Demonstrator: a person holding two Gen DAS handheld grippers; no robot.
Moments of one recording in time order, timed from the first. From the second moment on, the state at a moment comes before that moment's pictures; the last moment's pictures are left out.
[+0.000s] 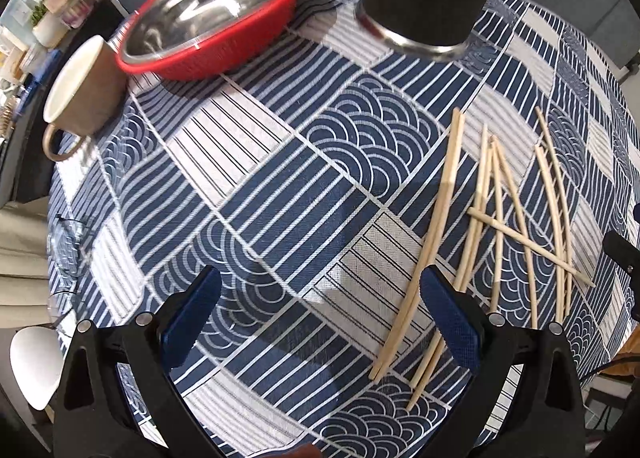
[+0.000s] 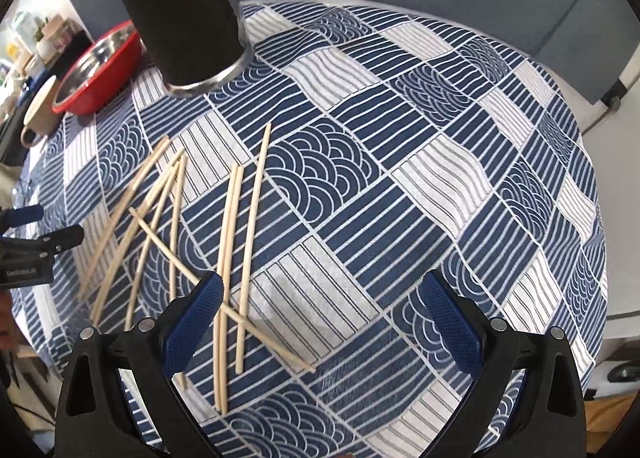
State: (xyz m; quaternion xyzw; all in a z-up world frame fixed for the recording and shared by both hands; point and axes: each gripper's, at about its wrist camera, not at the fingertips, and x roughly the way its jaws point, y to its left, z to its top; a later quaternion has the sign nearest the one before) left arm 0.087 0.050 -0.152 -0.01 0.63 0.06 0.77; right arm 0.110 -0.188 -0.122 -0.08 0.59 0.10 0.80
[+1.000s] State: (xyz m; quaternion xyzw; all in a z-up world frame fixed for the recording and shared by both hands) left arm 0.113 0.052 -0.191 0.01 0.61 -0.01 0.79; right arm 0.135 -0.183 -0.168 -0.06 0.60 0.09 0.79
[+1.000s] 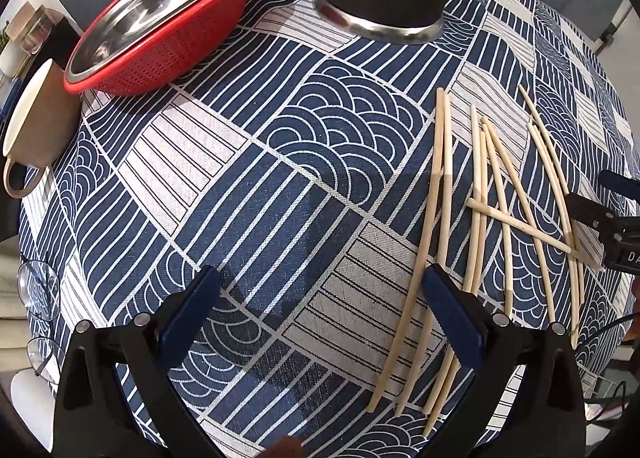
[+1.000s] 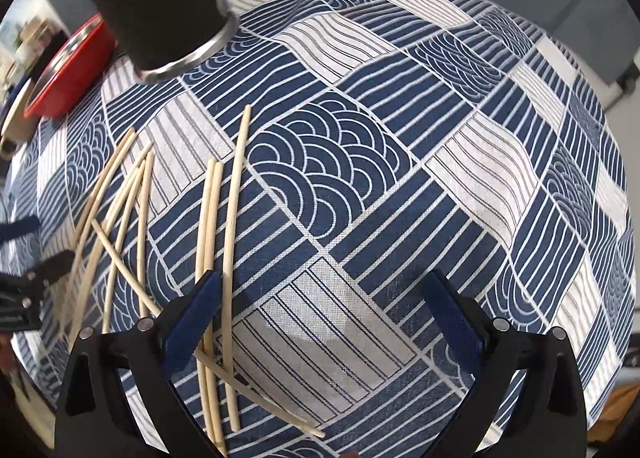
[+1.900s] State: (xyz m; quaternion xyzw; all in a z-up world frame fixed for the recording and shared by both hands) left arm 0.064 0.063 -0.162 -0.01 0.62 -0.03 0.79; right arm 0.139 -0.223 -0.154 -0.03 0.61 0.11 0.78
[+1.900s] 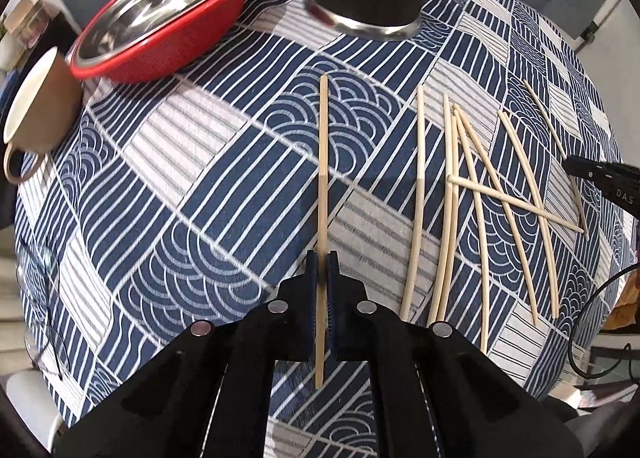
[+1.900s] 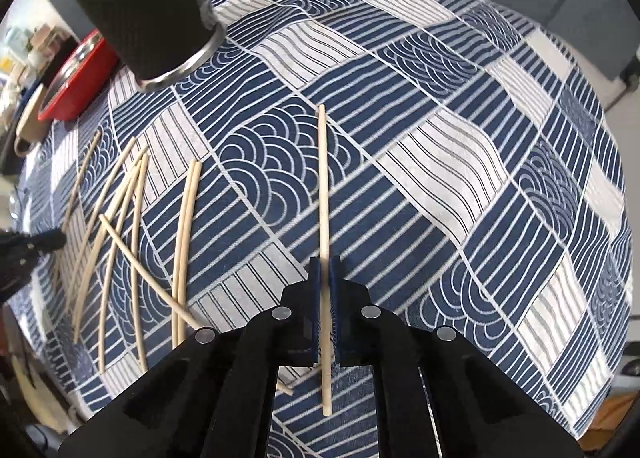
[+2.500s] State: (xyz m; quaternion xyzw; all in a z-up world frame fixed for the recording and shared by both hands) left arm 0.048 0.094 -0.107 -0.07 0.58 -0.02 0.81; right arm 0.145 -0.253 -0.091 0.06 0.56 0.15 0.82
